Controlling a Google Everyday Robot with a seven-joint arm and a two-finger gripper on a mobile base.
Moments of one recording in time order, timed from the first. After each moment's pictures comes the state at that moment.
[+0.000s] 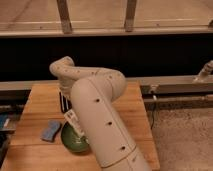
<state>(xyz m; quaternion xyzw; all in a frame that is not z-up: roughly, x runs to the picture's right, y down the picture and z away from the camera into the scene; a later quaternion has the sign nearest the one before) -0.240 0.071 0.935 -0.37 0.07 0.23 0.90</state>
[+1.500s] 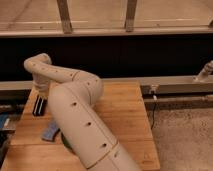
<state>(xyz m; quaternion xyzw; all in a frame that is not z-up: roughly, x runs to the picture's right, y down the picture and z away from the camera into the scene) -0.370 0.042 0.899 -0.37 -0.05 0.12 0.92</state>
